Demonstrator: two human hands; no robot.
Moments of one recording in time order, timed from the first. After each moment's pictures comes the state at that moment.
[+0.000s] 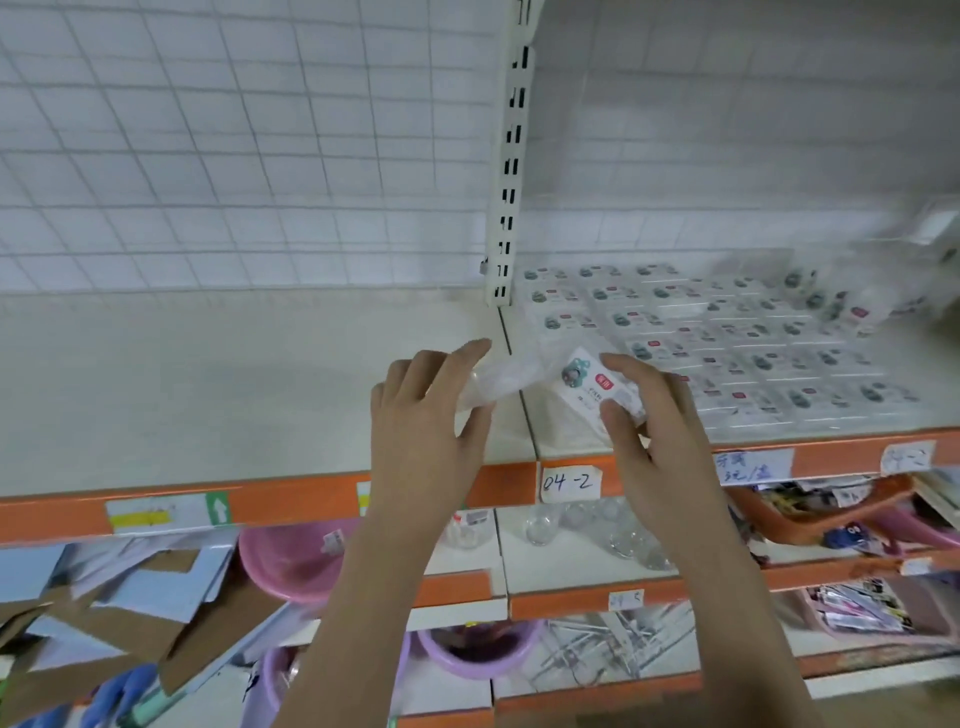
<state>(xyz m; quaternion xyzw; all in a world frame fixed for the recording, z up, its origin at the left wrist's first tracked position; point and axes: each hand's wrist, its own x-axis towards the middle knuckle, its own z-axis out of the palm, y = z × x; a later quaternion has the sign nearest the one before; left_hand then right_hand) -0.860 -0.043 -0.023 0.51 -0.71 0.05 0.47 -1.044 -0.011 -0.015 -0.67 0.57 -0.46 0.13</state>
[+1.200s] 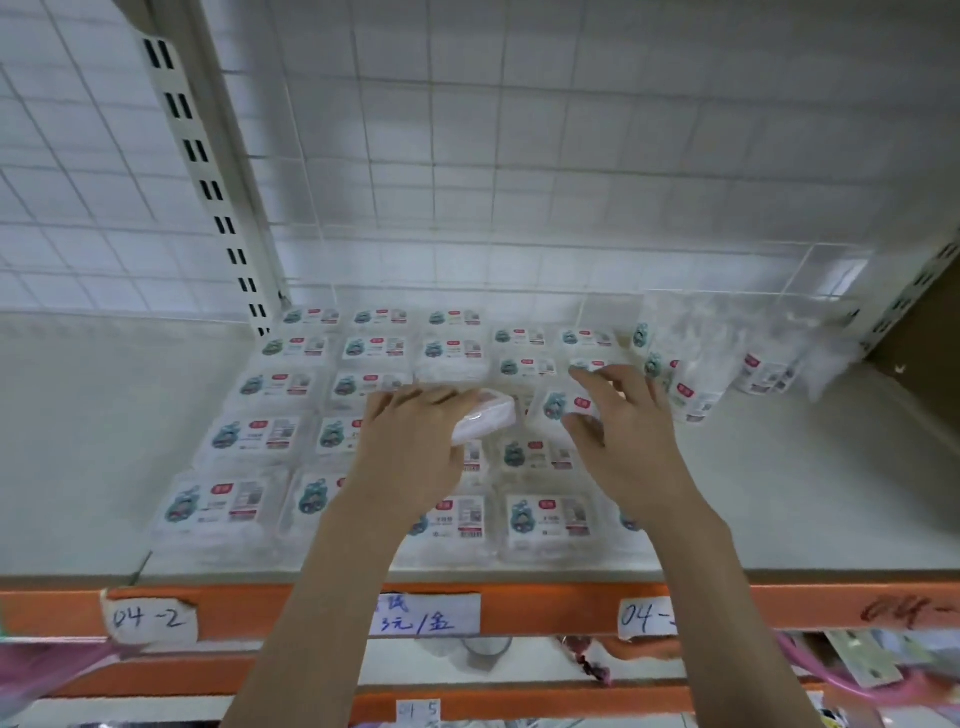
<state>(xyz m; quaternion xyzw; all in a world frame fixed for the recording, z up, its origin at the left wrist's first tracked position) -1.158 -0.155 -0.016 0.61 -0.78 0.02 0.13 -1.362 -0.180 -0.046 -0.75 0.58 -0.32 -0.04</state>
